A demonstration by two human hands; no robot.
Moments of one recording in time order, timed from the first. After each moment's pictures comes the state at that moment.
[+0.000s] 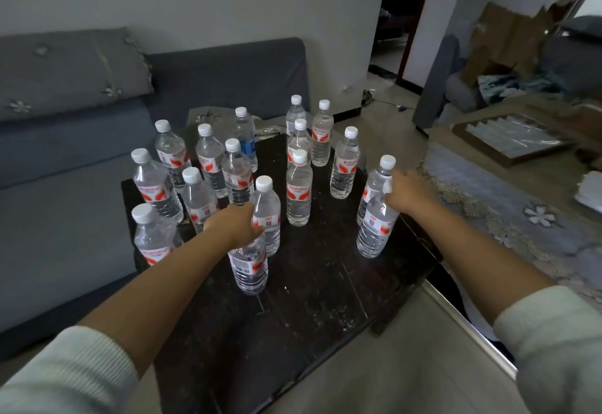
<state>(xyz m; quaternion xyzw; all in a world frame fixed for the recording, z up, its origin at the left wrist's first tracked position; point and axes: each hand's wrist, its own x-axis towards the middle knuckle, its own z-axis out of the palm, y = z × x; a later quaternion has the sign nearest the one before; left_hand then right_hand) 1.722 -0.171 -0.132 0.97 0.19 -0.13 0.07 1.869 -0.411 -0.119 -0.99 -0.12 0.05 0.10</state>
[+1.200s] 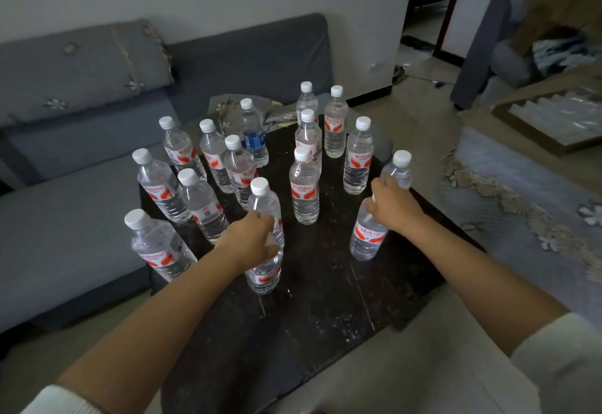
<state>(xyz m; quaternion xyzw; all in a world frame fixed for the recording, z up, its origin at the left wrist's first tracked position) 1.735 -0.208 -0.133 0.97 0.17 -0.12 0.08 1.893 -0.392 -0.158 -0.96 -0.26 0.06 0.12</state>
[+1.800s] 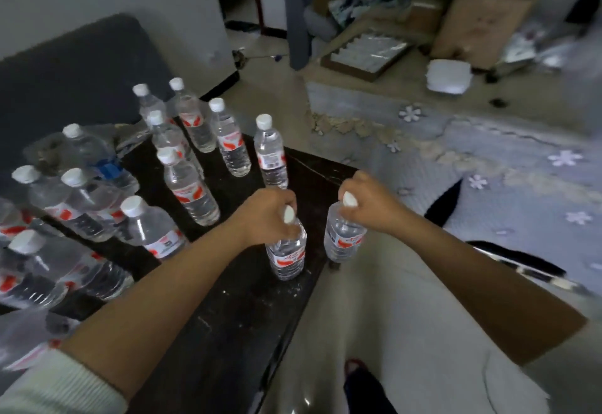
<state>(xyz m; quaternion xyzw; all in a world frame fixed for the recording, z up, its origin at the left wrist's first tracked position) 1.774 -0.320 -0.127 0.95 -0.22 -0.12 0.18 1.771 -0.512 -0.150 -0.96 -0.09 0.06 0.25</state>
